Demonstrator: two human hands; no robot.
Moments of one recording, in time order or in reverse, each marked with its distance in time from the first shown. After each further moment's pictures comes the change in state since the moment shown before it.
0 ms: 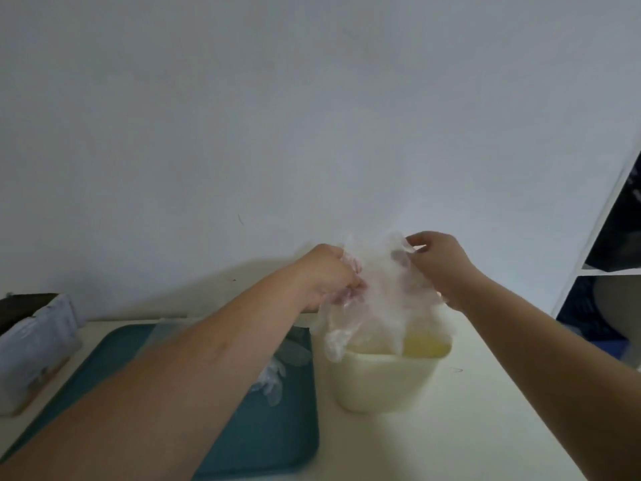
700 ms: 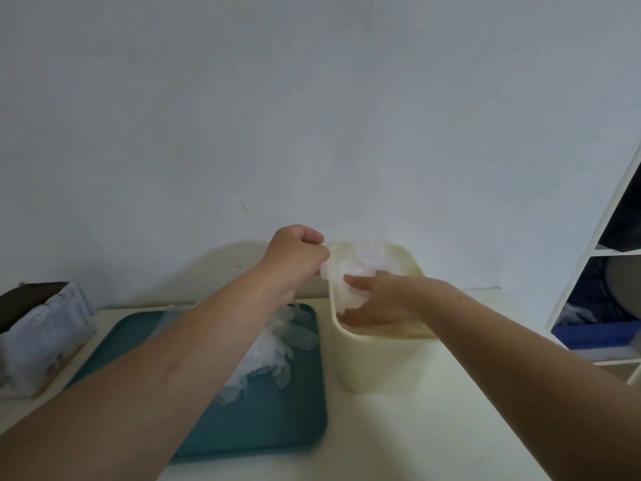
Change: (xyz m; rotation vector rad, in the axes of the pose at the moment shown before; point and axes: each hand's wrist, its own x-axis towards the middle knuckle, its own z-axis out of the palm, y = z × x) left_hand -0.015 -0.023 -0.034 0.038 0.353 0.127; right_hand -0.038 0.002 0.062 -1.019 -0.625 0.039
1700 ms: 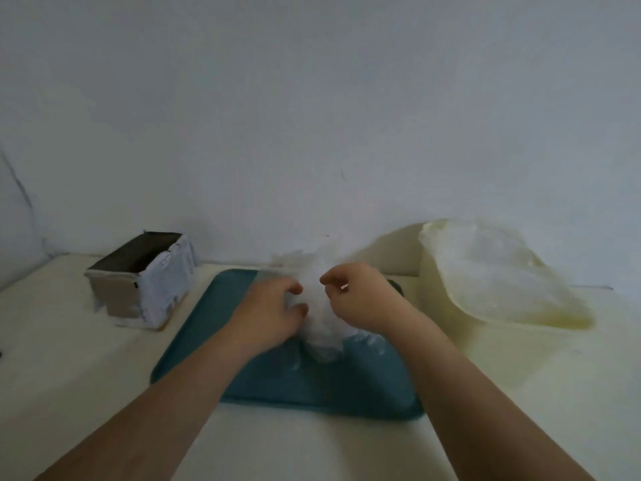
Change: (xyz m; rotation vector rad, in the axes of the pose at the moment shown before) left_hand -0.052 -0.147 -0.153 0.684 0.021 0.048; right_hand 0.013 -0.160 0.082 0.336 0.305 -0.407
